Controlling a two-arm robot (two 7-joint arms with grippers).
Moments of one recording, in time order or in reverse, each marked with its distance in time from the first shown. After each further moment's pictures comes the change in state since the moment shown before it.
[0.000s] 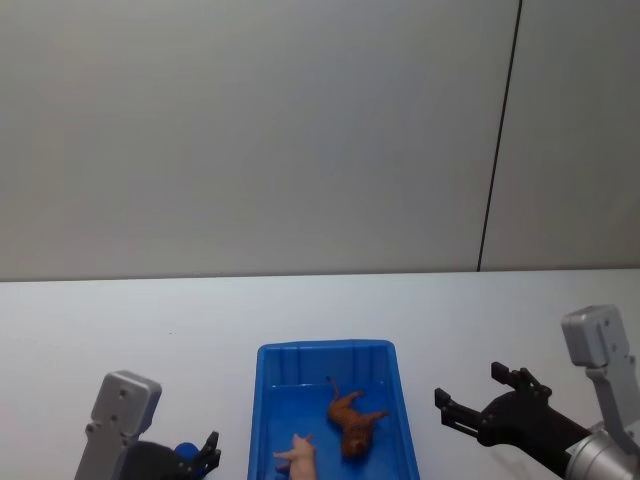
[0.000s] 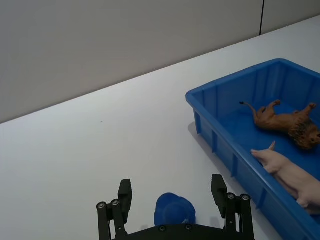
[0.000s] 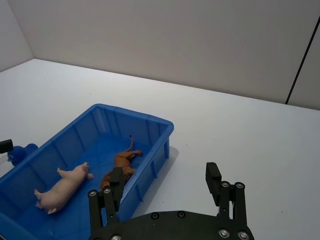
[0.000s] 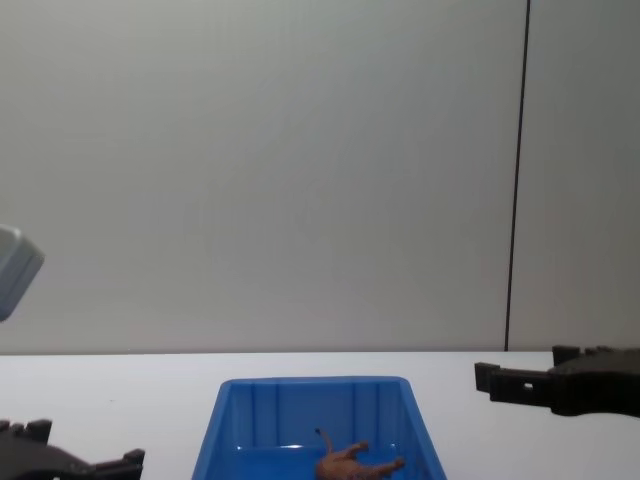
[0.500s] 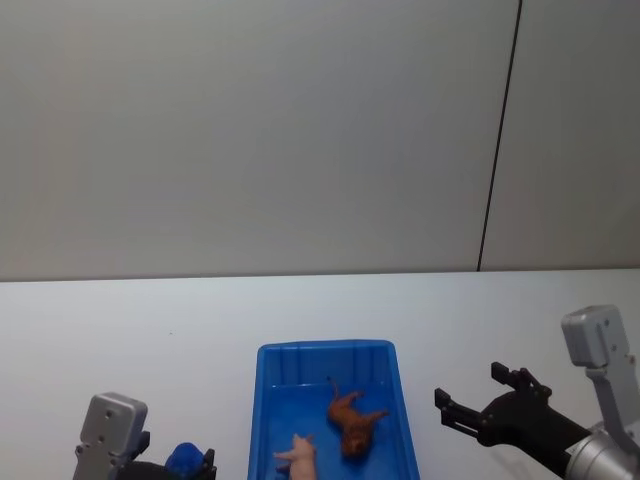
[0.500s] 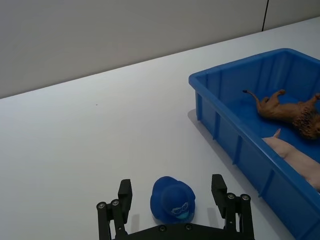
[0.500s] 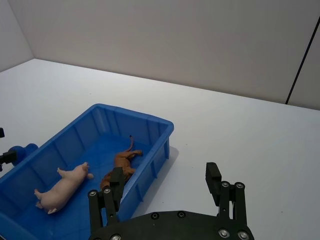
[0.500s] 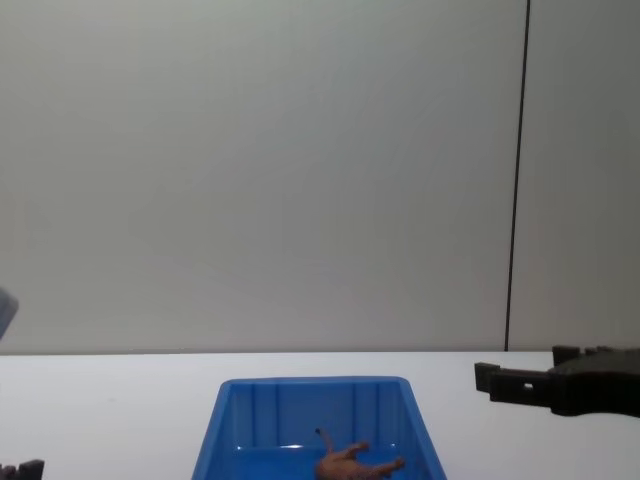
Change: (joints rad) left arm 0.005 -0.019 -0.004 0.084 -0.044 -0.072 -0.033; right arm 0.000 0.000 0.000 0.000 0.000 0.000 0.000
